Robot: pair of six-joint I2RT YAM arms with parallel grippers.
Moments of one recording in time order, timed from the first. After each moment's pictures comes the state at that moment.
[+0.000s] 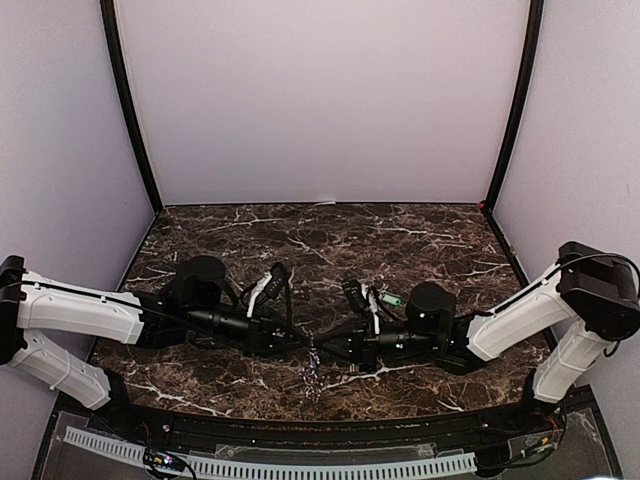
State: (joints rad) left arm -0.95 1.30 0.58 0.32 0.59 -0.43; right arm 1.09 1.62 0.52 0.98 -0.48 0.42
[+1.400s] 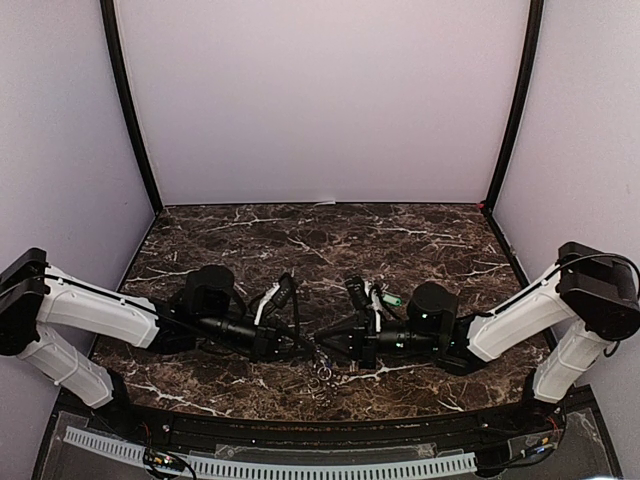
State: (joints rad) left arm -0.95 1.41 0.55 0.48 0.66 -0.50; right arm 1.09 1.62 0.51 1.01 -0.43 0.42
